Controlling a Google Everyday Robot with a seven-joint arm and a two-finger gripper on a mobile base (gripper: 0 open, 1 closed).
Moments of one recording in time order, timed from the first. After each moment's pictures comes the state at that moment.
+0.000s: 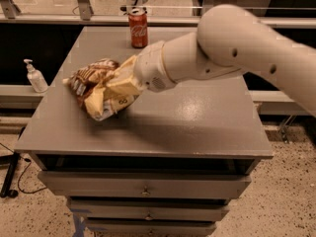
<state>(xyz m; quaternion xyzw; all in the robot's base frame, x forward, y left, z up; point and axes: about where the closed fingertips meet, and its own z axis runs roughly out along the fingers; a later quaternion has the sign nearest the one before) 0.519 0.098 0.919 -0.61 0.60 0.26 0.45</state>
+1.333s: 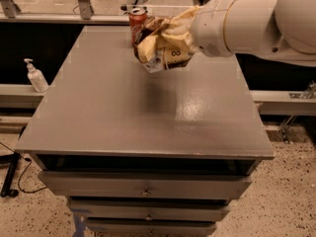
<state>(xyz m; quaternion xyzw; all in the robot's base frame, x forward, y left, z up) 0.567 -0.033 1.016 -0.54 0.62 0.04 0.57</state>
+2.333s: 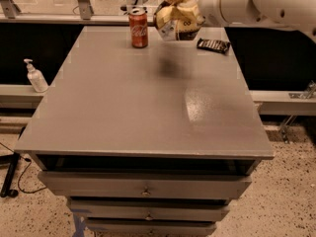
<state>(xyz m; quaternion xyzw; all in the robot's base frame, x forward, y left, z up) 0.712 -0.085 1.022 -0.50 0.63 -0.04 0.59</state>
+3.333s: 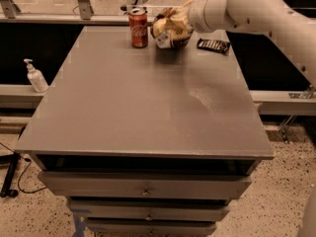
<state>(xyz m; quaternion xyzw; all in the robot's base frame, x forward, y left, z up) 0.782 -0.074 0.964 -0.49 0.66 -0.01 0.57</state>
